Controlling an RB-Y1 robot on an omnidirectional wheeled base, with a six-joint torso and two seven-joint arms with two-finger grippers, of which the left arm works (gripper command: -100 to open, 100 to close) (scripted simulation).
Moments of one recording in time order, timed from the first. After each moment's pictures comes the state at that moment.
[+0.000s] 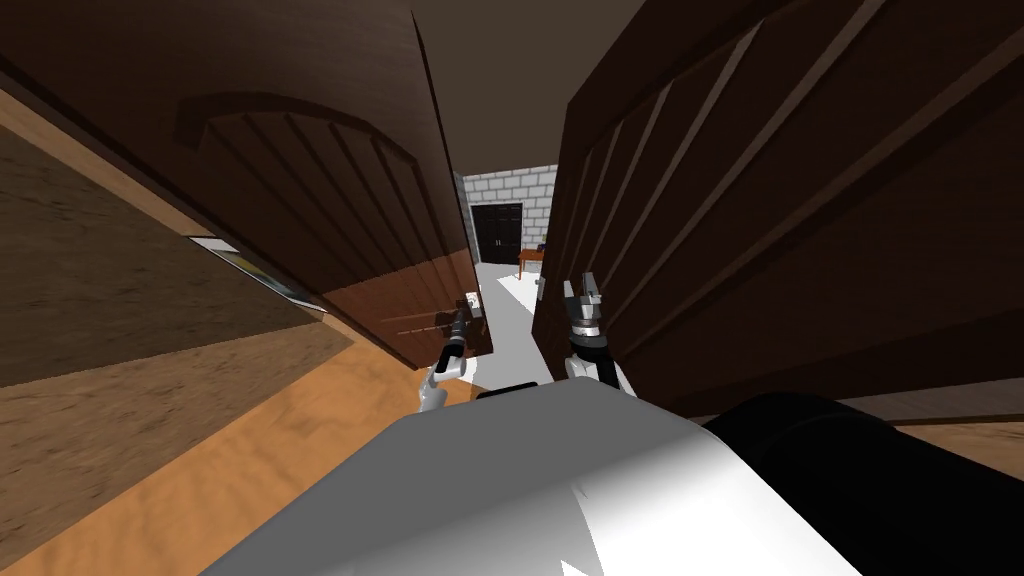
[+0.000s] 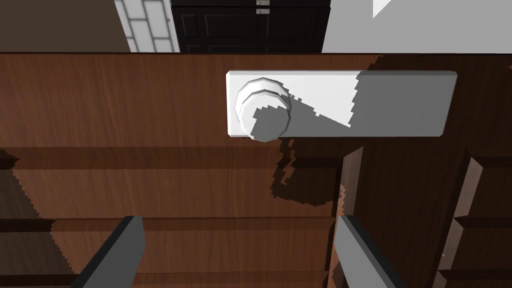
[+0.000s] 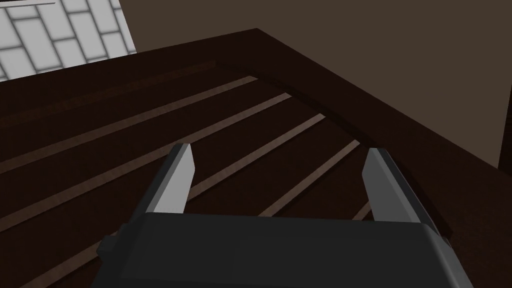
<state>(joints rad) -0.02 0.05 -0.02 -1.26 0.09 -0.29 -0.05</state>
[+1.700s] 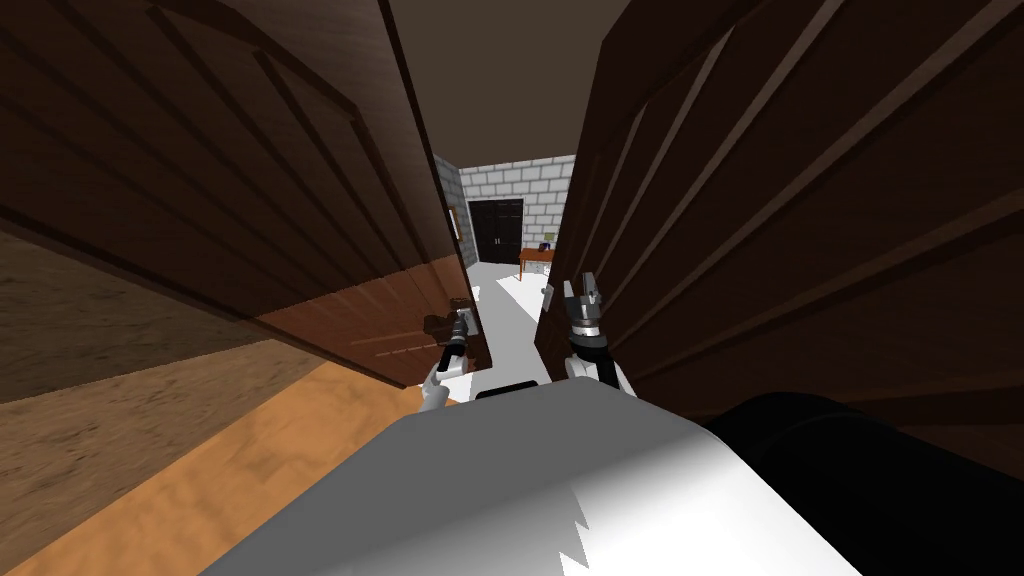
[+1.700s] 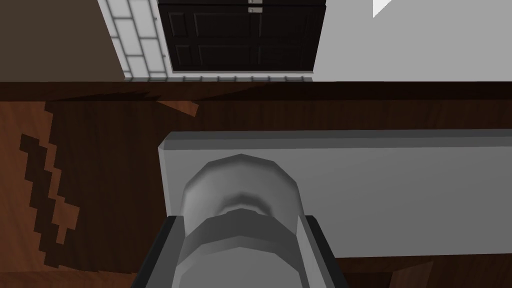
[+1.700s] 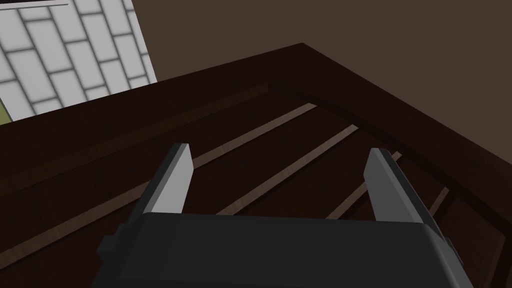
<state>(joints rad) -0.06 0.04 -0.01 -1.19 0.12 -0.32 -0.09</state>
